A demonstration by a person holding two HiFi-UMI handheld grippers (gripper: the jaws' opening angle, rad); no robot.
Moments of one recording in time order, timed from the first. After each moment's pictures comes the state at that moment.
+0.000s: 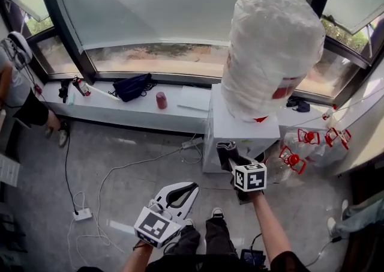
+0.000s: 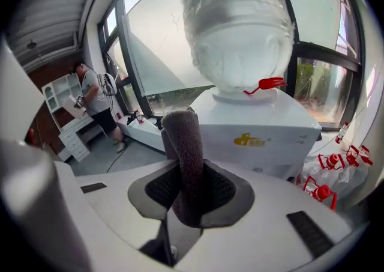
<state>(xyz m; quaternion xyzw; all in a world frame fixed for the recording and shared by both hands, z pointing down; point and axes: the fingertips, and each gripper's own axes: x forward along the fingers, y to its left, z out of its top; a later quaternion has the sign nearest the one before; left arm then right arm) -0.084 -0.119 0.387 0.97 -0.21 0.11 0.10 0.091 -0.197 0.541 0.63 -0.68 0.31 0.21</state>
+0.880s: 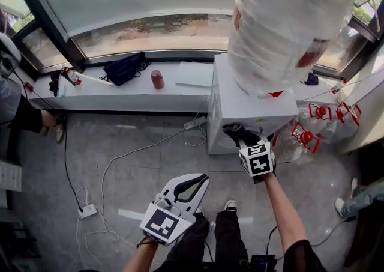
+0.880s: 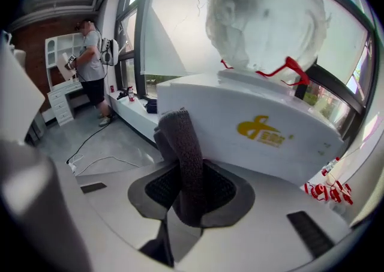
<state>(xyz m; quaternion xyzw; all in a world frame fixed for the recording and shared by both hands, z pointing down) -0.073 -0.146 0.463 0.97 -0.17 0.13 0.09 0.113 -0.245 0.615 0.64 -0.67 0.21 0.31</state>
